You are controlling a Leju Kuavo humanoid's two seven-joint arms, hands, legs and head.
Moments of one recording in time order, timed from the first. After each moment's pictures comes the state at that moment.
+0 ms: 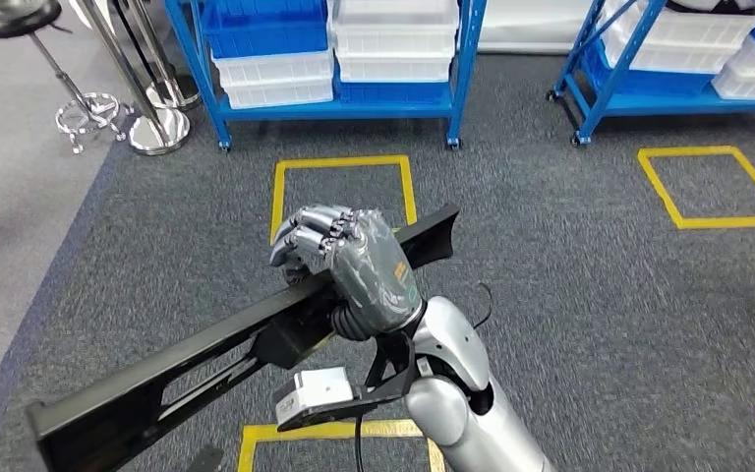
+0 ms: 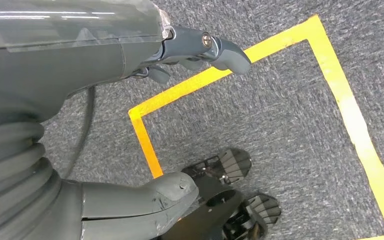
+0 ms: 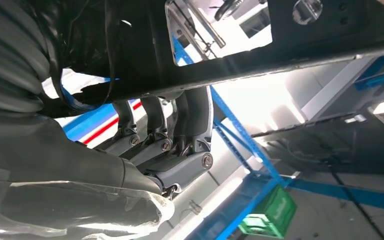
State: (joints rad) left arm -0.16 -0.16 0.90 -0.30 -0.96 -0.14 -0.47; right arm -0.34 0.16 0.54 -1.83 0.86 -0.07 -0.16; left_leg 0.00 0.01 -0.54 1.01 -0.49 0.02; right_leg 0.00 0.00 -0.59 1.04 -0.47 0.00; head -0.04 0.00
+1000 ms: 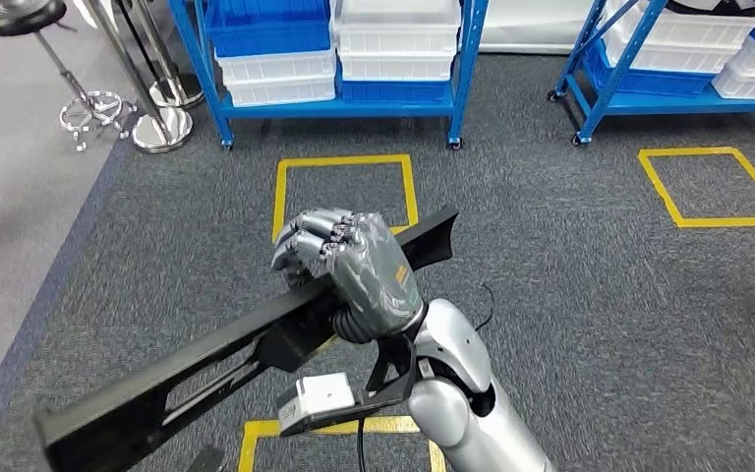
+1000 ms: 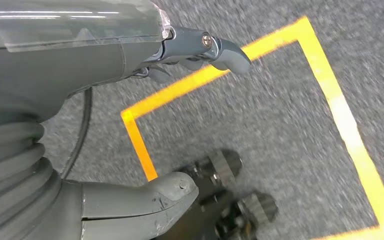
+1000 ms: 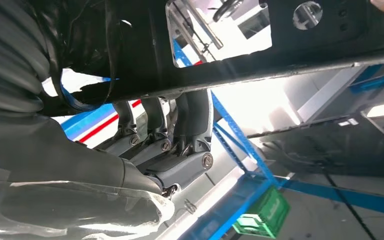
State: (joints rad) left arm -0.16 -0.15 0.86 -0.30 -0.93 -0.14 -0.52; right arm -0.34 0.15 0.54 -1.83 0.87 -0.08 -0.18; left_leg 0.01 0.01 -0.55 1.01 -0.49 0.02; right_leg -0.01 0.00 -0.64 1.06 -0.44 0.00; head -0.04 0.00
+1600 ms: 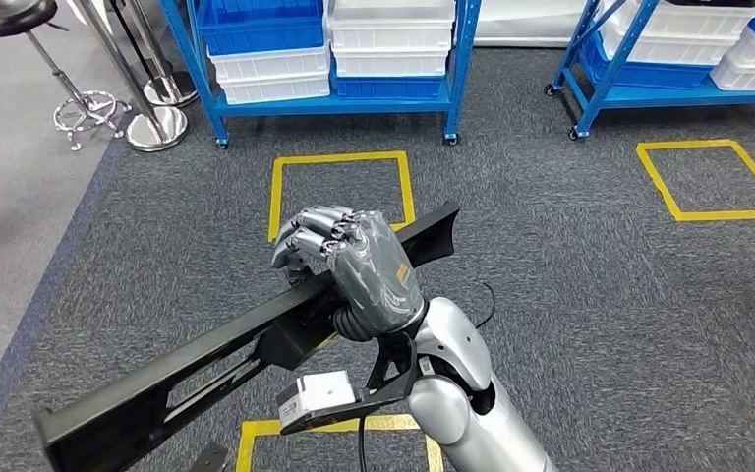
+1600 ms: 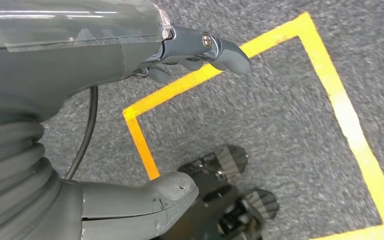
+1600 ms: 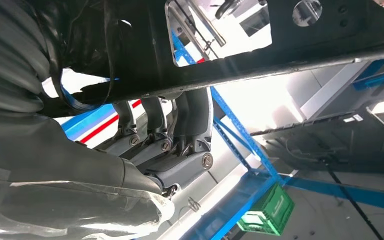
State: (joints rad) left arm -0.16 -0.15 0.85 -0.30 -0.93 -0.12 -0.51; right arm -0.34 0.15 0.54 -1.83 0.87 -0.08 -0.18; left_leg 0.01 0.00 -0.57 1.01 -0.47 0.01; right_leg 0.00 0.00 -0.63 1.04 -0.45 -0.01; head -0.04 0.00
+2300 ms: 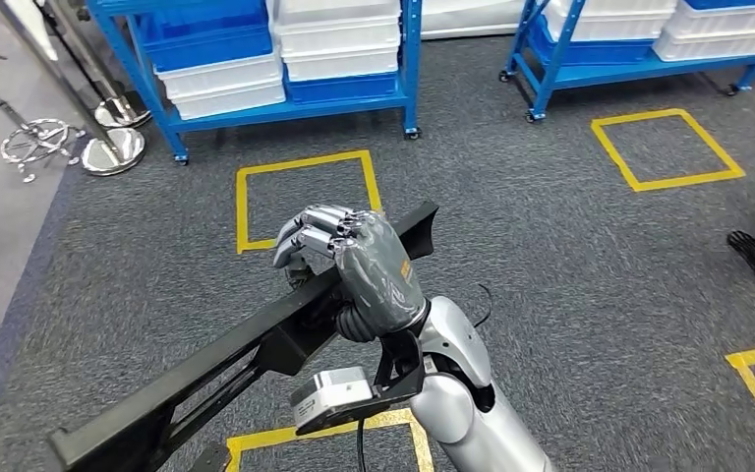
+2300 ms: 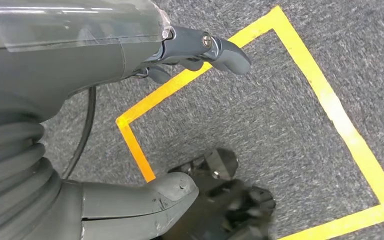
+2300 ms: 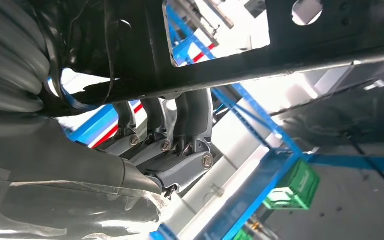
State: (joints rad) left arm -0.16 -0.15 0.85 -0.30 -0.91 -0.12 -0.51; right arm -0.34 0.15 0.54 -1.83 0.77 -0.07 -0.20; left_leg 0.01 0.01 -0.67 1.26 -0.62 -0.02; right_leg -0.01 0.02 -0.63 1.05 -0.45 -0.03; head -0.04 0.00
